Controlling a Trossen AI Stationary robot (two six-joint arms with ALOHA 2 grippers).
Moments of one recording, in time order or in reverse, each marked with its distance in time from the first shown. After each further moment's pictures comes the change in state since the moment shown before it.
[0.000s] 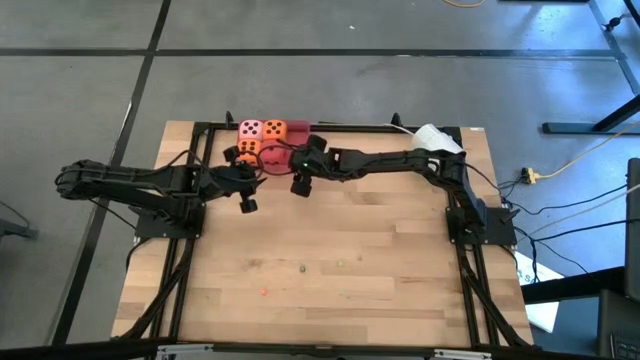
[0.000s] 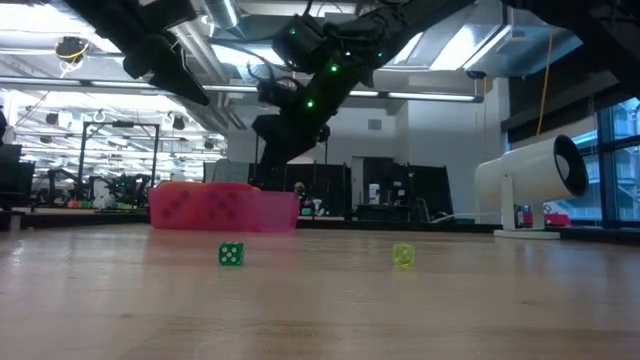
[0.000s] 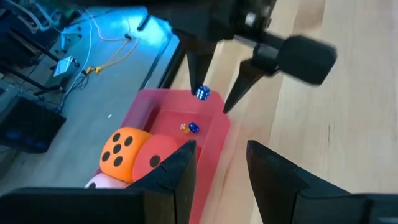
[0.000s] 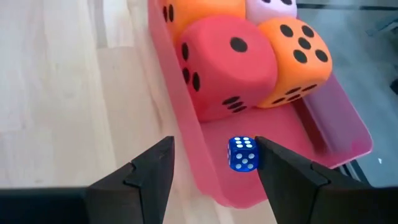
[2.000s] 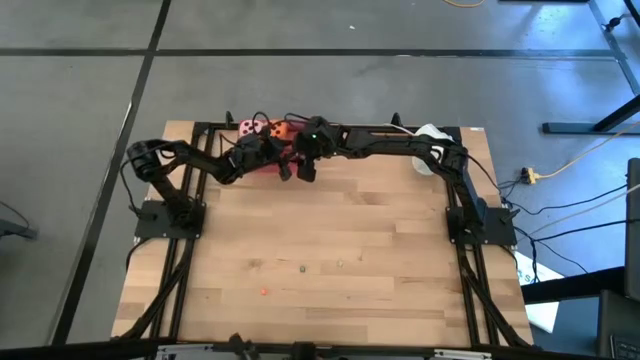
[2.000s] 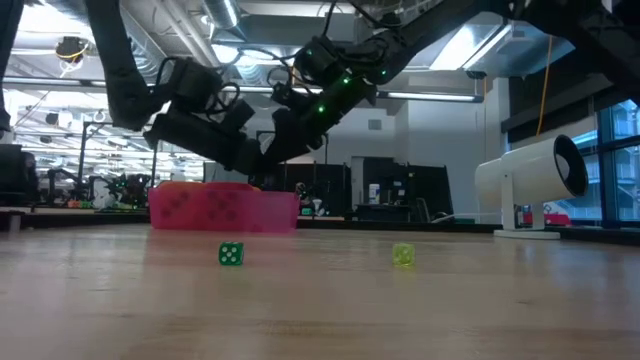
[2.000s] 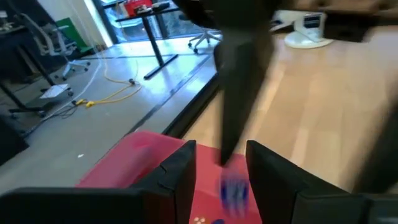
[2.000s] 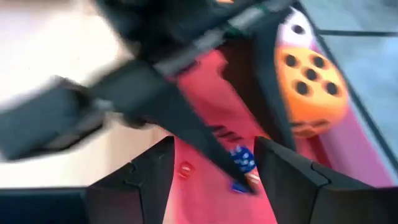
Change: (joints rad) left arm 0.569 0.792 -0.199 1.420 0.556 0.112; right arm -0.156 -0.005 0.000 0.084 -0.375 -0.132
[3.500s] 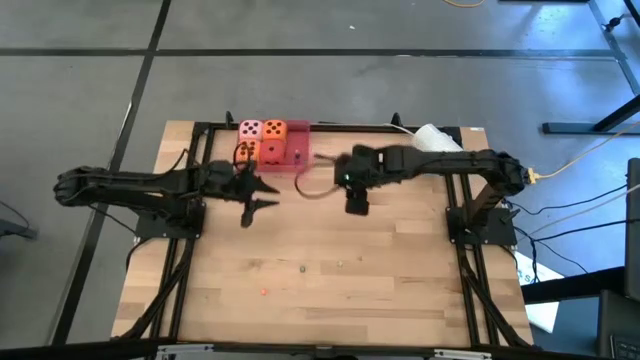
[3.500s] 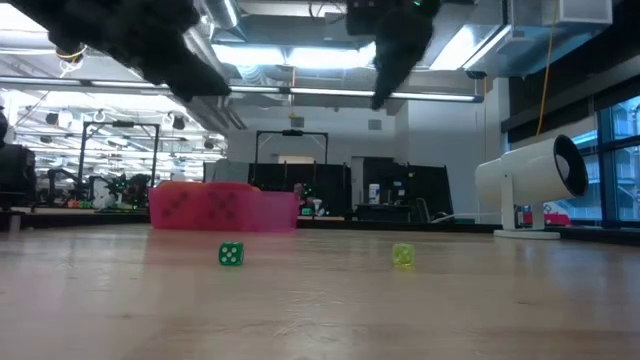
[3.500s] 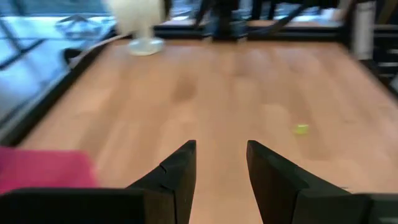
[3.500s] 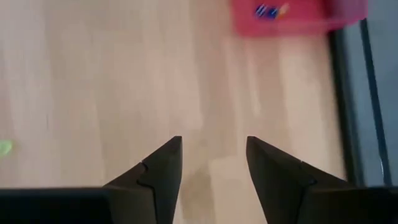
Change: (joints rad) left arm -0.431 -0.816 0.000 -0.971 0.082 -0.199; right arm 0.283 -0.427 -0.076 -0.840 0.282 0.222
